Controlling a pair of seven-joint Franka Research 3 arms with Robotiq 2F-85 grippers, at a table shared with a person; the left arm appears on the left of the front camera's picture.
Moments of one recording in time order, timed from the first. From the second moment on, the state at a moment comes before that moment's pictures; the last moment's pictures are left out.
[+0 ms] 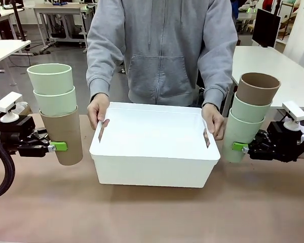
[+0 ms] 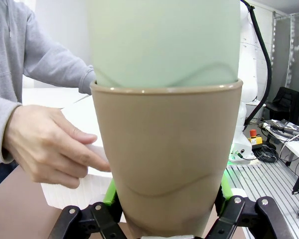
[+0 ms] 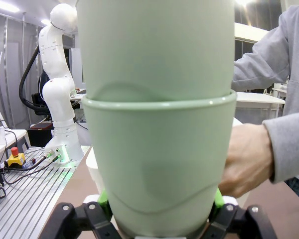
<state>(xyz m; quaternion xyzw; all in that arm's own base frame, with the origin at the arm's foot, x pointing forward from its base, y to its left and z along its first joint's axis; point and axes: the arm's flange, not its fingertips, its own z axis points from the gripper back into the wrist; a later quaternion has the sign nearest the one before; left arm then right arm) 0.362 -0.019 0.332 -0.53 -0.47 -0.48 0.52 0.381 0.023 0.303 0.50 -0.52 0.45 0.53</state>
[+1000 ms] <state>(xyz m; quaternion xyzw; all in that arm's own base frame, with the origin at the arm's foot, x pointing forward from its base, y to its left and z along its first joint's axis) 0.362 -0.019 0.332 -0.53 -0.47 -0.48 0.52 0.386 0.017 0.329 0.47 -0.52 0.46 0.55</state>
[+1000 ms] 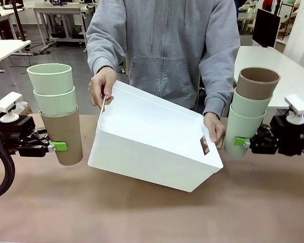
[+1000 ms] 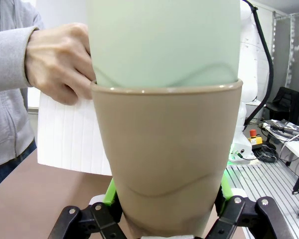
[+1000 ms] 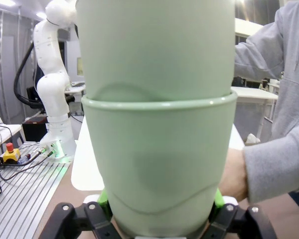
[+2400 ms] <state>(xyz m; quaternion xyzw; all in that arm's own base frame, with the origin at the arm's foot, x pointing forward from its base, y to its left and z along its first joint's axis) 0.362 -0.019 0.332 -0.53 -0.47 -0.48 0.52 0.388 0.223 0.457 0.21 -0.32 0.57 0.72</state>
